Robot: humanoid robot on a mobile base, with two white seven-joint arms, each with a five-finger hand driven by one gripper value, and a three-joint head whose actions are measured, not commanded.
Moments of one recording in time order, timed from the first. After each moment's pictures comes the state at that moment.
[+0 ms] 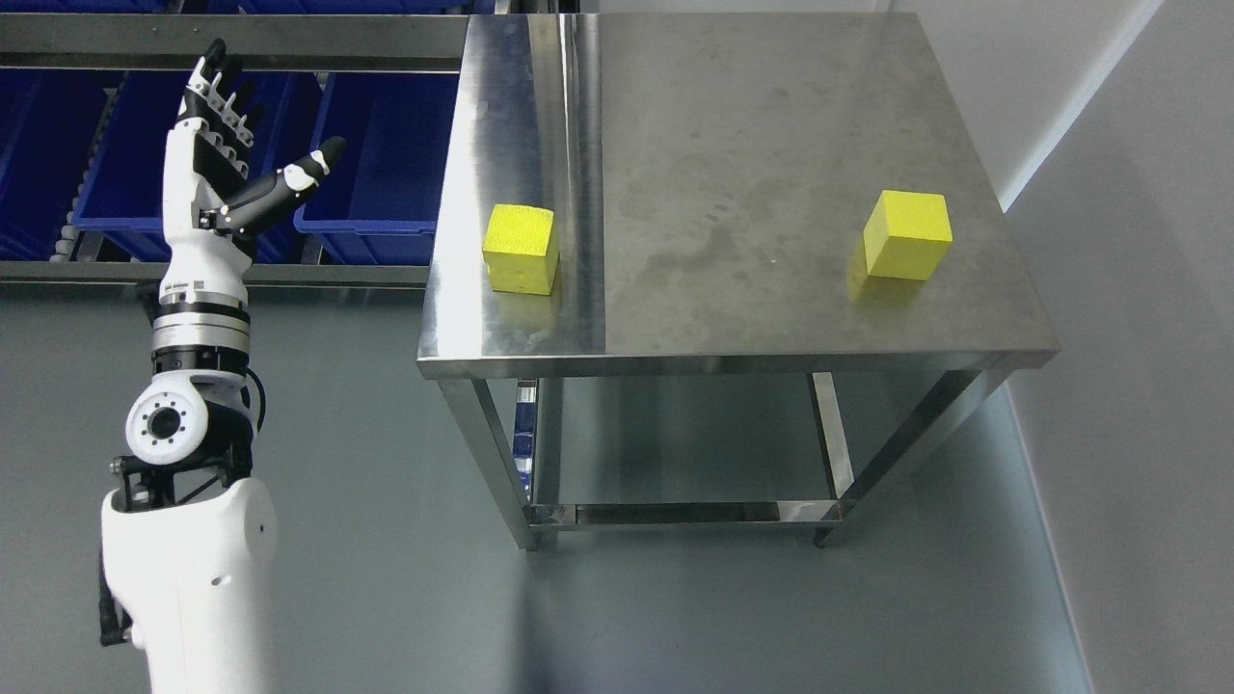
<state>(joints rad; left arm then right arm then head) -0.37 0.00 0.20 -1.67 0.06 0.08 -0.09 0.00 0.00 -0.09 0.00 0.02 -0.10 0.02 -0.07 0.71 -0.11</state>
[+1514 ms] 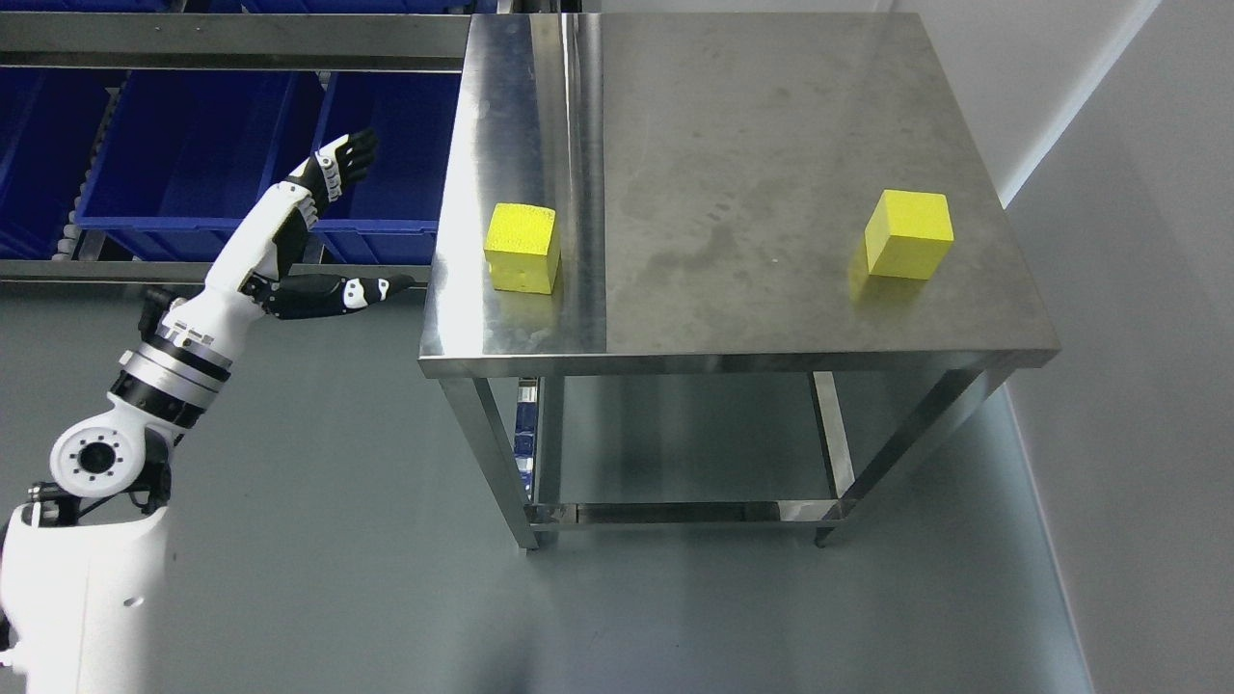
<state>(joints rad) -0.33 0.26 0.11 -1.56 0.02 -0.20 -0.58 0.00 0.00 -0.09 0.00 0.02 -0.10 0.02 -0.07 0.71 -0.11</state>
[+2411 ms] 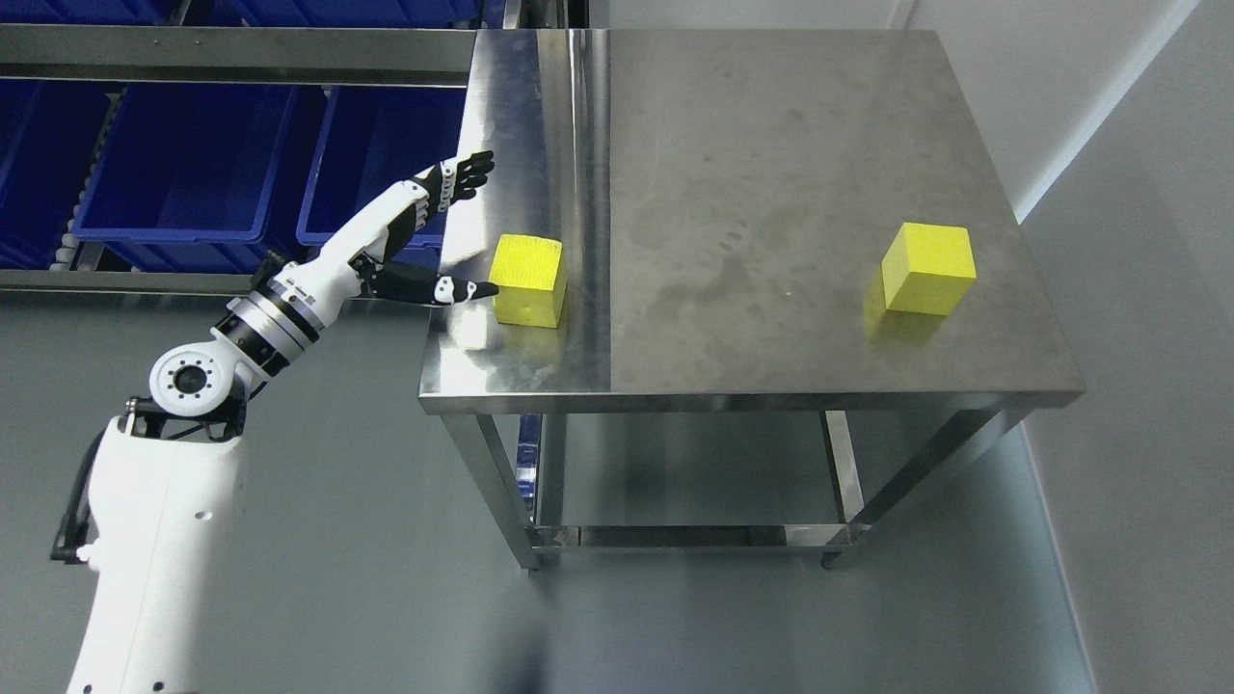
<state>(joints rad) -0.53 0.22 -0.06 -1.31 0.00 -0.20 -0.70 0.00 0.00 -0.09 0.00 0.00 -0.10 0.02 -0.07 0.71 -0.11</state>
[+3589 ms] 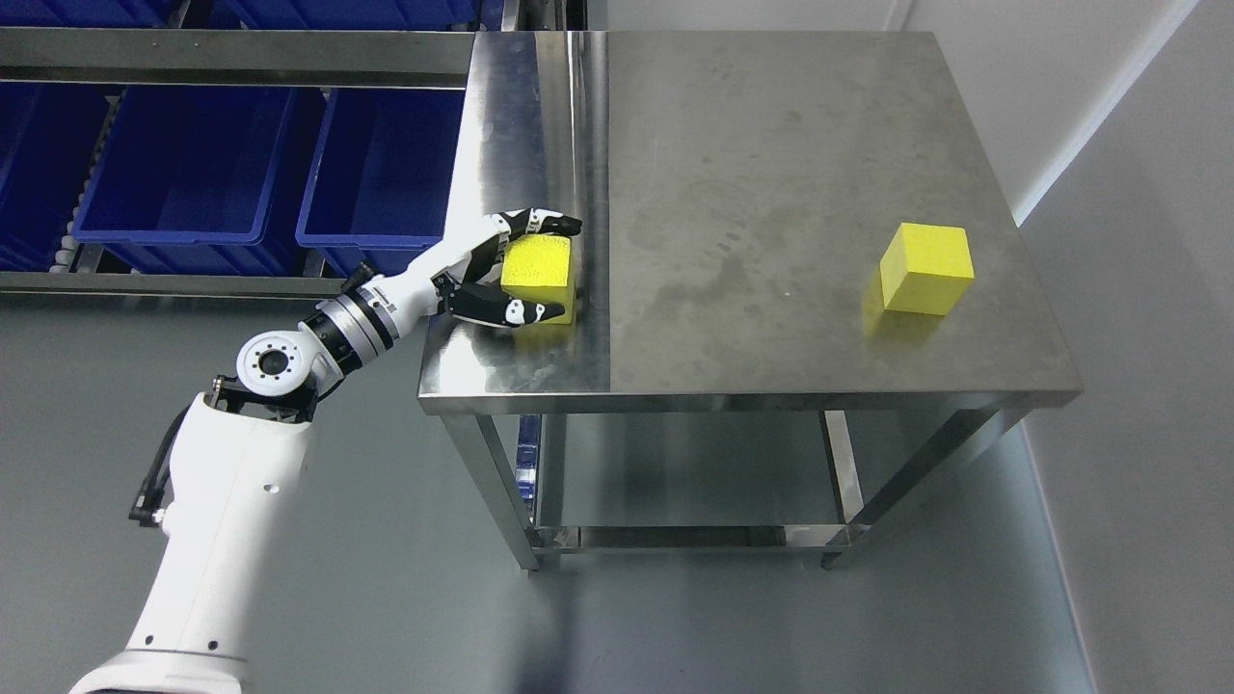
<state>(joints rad) -0.60 0.16 -0.15 -1.13 0.00 -0.20 -0.78 0.00 0.00 -0.09 0.00 0.00 -0.10 0.02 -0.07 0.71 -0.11</state>
